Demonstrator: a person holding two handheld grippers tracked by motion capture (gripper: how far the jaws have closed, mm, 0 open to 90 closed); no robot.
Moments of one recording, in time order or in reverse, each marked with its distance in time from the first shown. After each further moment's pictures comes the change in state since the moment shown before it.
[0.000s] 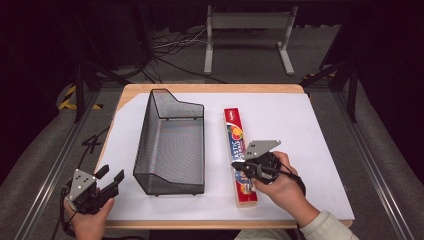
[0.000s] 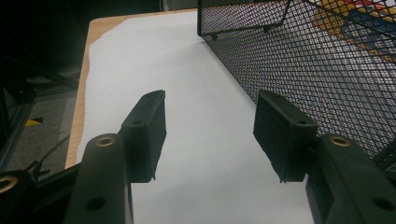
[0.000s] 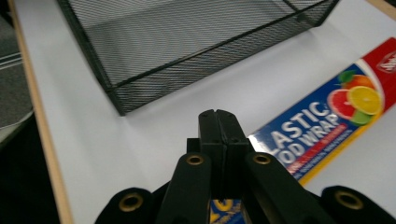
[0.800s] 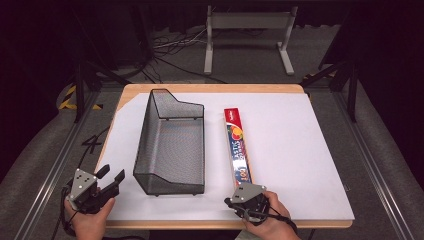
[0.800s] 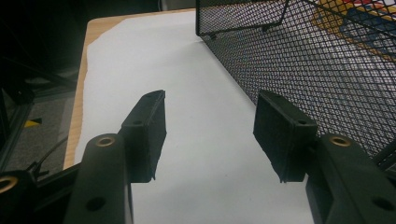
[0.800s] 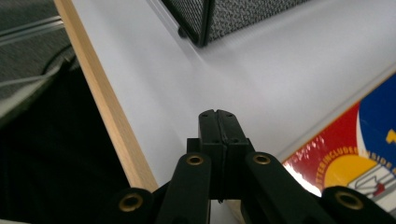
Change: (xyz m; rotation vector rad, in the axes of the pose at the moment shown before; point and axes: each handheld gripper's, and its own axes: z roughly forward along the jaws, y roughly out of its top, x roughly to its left) left arm -0.001 0.000 0.002 -0.003 -0.005 0.003; right arm 0.074 -0.056 0.032 0.066 -0.022 -0.015
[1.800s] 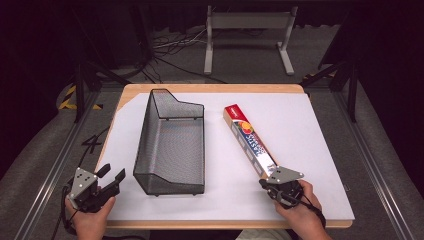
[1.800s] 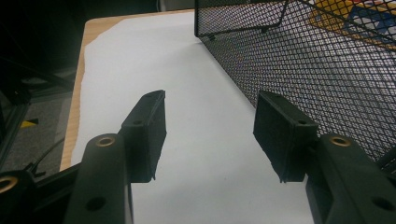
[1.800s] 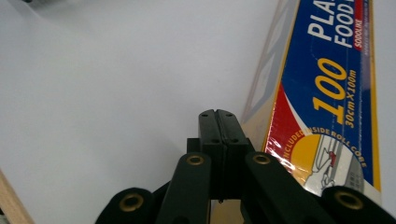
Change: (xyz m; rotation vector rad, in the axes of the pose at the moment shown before) left arm 0.001 0.001 0.002 0.001 -0.008 -0.003; right arm -0.068 -0.044 -0.037 0.019 -0.239 0.148
